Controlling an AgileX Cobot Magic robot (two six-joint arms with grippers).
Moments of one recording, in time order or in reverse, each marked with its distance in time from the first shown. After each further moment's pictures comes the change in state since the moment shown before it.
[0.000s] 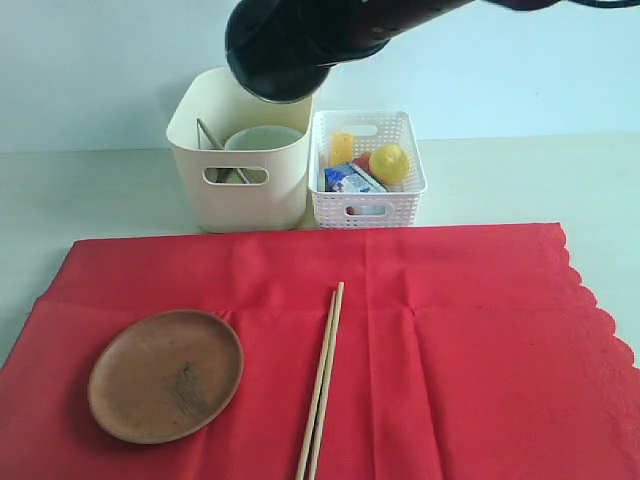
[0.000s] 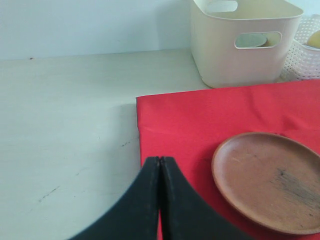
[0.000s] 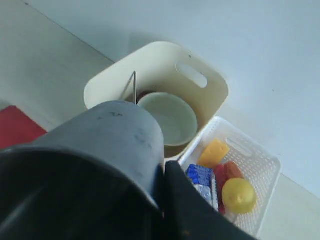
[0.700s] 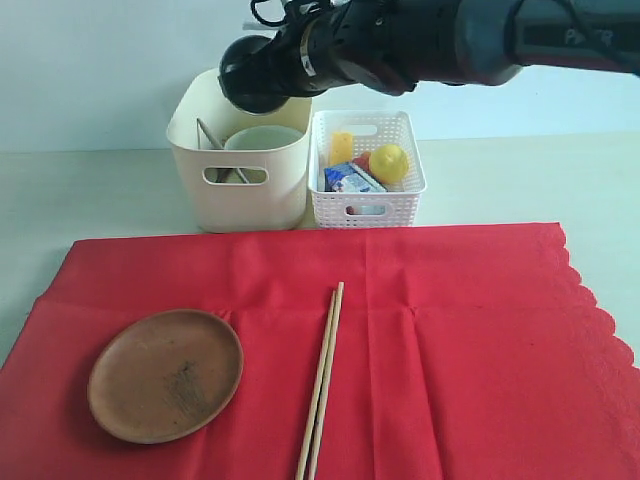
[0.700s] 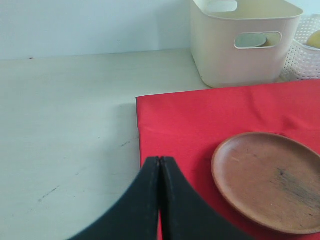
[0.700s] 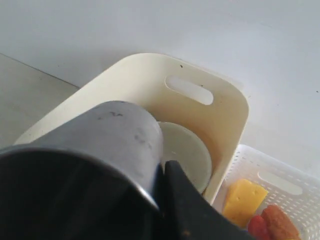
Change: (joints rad) left arm 0.000 0.000 0.000 0.000 0.000 0.000; right arm -0.170 0.470 -0.301 -0.120 -0.262 0.268
